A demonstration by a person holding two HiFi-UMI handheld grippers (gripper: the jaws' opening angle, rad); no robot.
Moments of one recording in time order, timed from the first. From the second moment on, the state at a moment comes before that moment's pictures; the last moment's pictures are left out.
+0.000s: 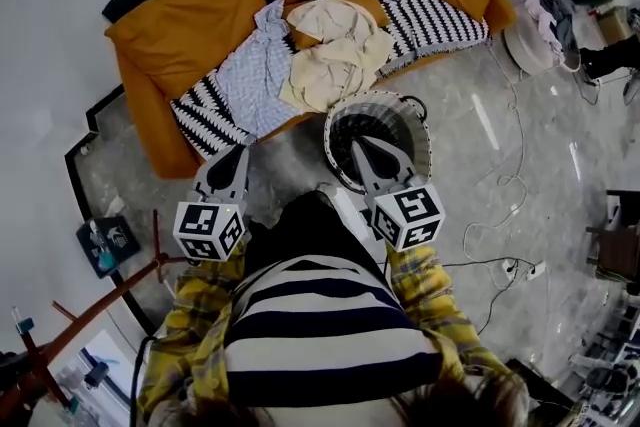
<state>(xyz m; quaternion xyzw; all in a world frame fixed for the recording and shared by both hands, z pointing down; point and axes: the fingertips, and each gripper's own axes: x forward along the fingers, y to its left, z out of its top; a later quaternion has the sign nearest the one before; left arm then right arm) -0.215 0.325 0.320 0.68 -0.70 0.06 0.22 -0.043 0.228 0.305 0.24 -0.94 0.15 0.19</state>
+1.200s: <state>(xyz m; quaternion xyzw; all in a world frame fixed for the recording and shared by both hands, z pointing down) -0.320 0.149 0.520 0.60 -0.70 0.16 0.35 -0.154 0.087 0.404 0.15 -0.93 0.19 0.27</state>
